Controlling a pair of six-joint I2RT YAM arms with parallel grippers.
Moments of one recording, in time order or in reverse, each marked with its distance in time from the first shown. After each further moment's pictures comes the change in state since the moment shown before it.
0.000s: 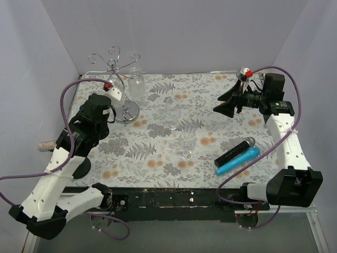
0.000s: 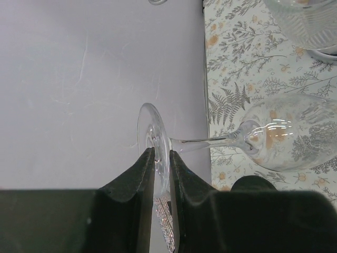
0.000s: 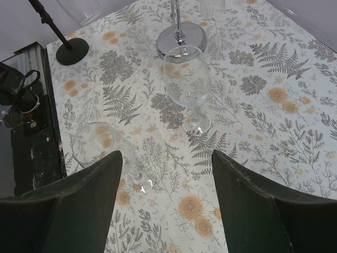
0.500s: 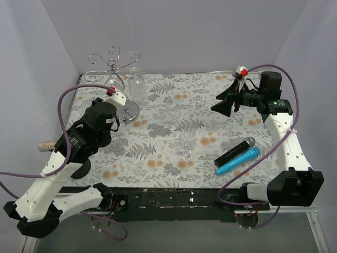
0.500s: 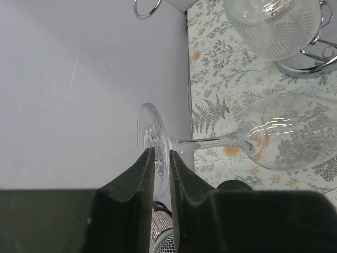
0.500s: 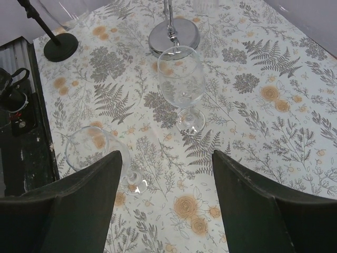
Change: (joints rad) left arm -0.156 -0.035 0.007 -0.057 -0.065 -0.125; right arm 0.048 0.000 0.032 -0.021 0.090 -0.003
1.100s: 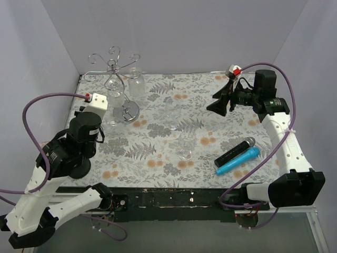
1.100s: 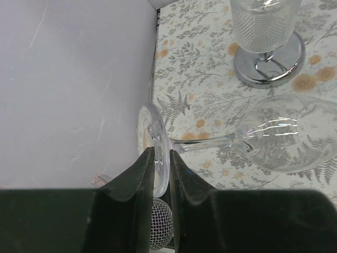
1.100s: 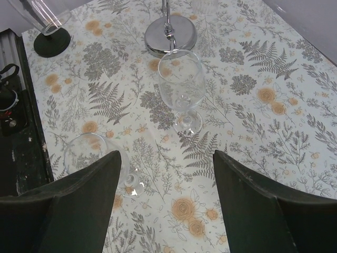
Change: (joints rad) left arm -0.001 -0.121 0.030 -0.131 0.089 -0.305; right arm 0.073 -0.003 0.042 -0.020 0.097 0.003
